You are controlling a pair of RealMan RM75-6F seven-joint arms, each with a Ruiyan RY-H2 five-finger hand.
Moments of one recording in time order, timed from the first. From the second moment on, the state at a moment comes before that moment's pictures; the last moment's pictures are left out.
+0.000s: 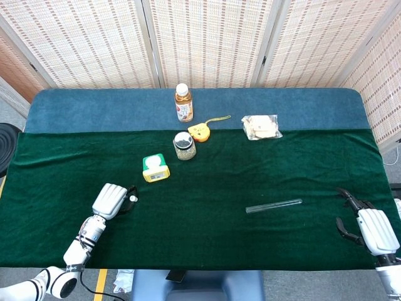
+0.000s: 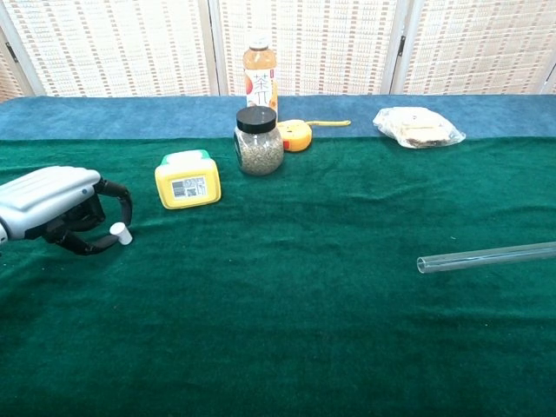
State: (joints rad) left arm -0.53 -1.62 -0.06 -1.19 1.45 1.13 0.08; right arm 0.08 -1.07 0.00 -1.57 -1.57 1.45 0.31
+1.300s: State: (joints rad) left arm -0.44 -1.42 -0.05 -1.44 1.51 1.28 0.06; right arm 0.37 -1.32 0.08 -1.55 -1.38 1.02 -0.10
